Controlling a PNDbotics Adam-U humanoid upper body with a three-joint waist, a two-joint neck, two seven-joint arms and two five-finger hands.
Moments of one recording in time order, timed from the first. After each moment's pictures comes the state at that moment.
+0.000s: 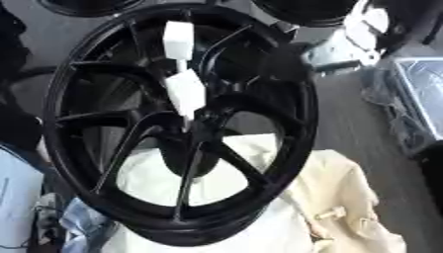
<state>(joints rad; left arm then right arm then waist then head) -0.08 0.30 0.11 -1.84 0.30 0.03 0.49 -1.27 -0.78 0.62 -1.92 -0.13 0.19 0.88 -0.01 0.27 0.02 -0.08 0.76</state>
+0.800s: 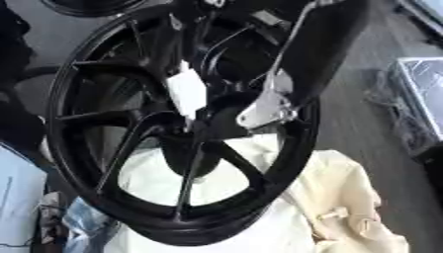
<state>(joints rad) -0.08 0.30 0.11 -1.84 0.31 0.03 0.49 -1.29 -0.65 0.67 -1.90 -0.01 0.34 0.89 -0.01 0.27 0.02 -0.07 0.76</state>
